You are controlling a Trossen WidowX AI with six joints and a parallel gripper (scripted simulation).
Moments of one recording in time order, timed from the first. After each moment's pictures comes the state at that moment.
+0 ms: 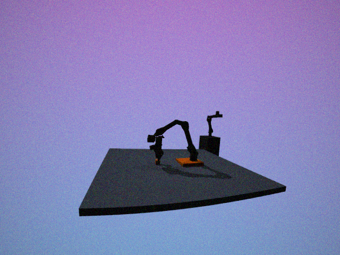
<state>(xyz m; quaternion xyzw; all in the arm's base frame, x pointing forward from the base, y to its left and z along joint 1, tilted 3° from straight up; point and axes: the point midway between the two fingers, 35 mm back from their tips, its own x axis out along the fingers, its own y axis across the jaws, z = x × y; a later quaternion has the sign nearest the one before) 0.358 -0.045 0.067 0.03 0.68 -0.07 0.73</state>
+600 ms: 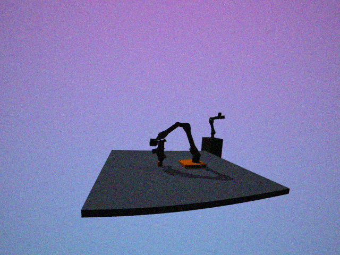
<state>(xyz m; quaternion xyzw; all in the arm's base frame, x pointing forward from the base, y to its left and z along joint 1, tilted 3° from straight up) 0.357 -0.046 0.049 0.03 0.69 -0.07 0.72</state>
